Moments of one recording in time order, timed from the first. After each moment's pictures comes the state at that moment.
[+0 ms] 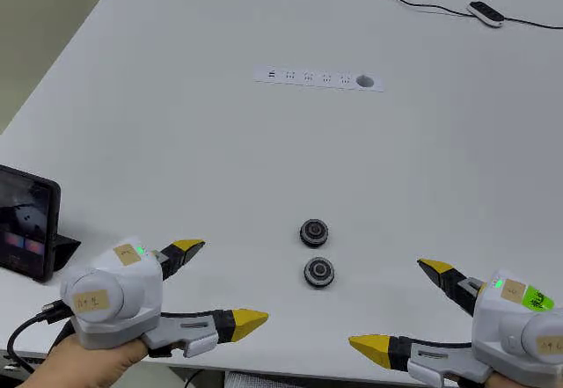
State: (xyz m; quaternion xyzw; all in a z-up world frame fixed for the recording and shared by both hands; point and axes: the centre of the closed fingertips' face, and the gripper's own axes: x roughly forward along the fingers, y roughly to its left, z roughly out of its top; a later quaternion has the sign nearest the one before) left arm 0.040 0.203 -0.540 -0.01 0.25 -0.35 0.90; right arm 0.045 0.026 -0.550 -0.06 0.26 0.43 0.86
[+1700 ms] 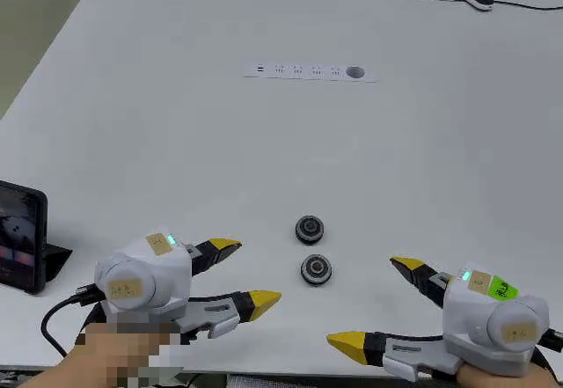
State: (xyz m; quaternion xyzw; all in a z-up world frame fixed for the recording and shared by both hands) left arm 0.058 0.166 -0.543 0.02 0.25 -0.40 0.88; right arm 0.042 0.053 -0.562 -0.05 0.27 0.44 0.85
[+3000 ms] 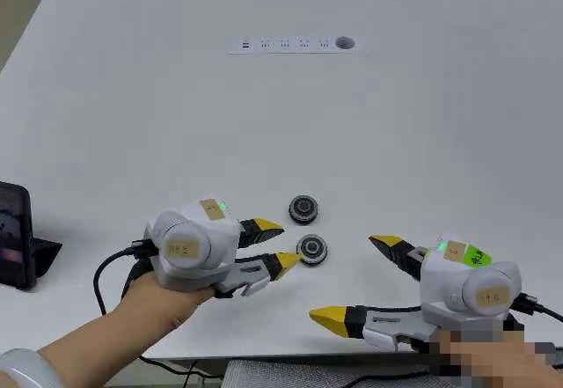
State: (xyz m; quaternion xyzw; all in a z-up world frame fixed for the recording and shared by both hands) left arm 0.077 0.120 -0.559 0.08 0.27 -0.46 0.84; right arm 0.045 0.070 -0.571 -0.02 0.28 0.45 0.85
